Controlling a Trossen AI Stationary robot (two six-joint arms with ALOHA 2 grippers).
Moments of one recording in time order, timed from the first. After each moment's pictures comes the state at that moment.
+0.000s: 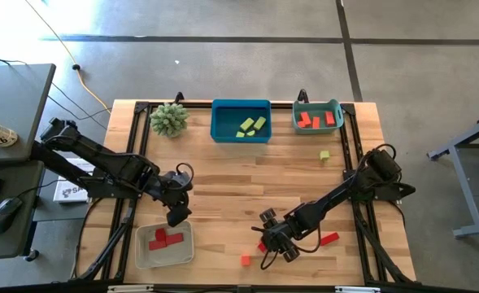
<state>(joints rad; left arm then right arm) -0.31 1.17 0.96 -0.80 -0.04 -0.91 0.54 1.88 1.13 -0.34 0.02 -0.03</state>
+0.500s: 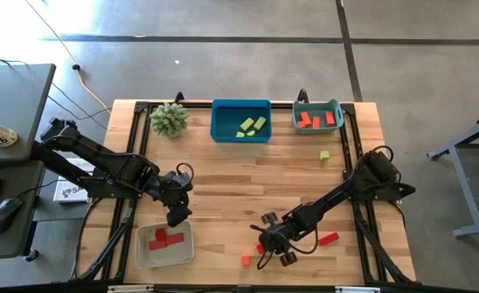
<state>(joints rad) -0.31 1.17 0.96 -0.79 -0.04 -0.89 0.54 1.92 1.13 -0.30 -0.08 0.18</state>
